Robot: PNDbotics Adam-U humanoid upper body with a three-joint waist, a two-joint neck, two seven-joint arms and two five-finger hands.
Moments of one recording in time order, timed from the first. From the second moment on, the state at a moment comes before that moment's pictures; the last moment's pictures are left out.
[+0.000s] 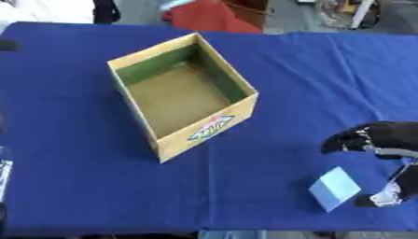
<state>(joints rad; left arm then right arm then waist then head) -0.17 0.34 0.08 -1.98 0.18 -0.34 0.18 -0.39 -0.93 0.51 -1.58 0.49 -0.60 0.43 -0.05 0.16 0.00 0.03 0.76</state>
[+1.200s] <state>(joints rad) -0.17 0.34 0.08 -1.98 0.18 -0.34 0.18 -0.38 -0.90 0.52 -1.58 0.49 -0.60 0.44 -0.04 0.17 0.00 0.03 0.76</state>
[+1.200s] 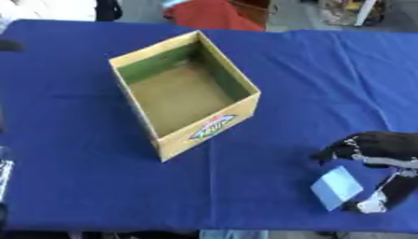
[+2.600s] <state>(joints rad) -0.17 0.34 0.08 -1.98 0.18 -0.34 0.18 -0.40 -0.88 0.48 -1.55 0.38 -0.56 0.40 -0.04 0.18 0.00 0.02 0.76</state>
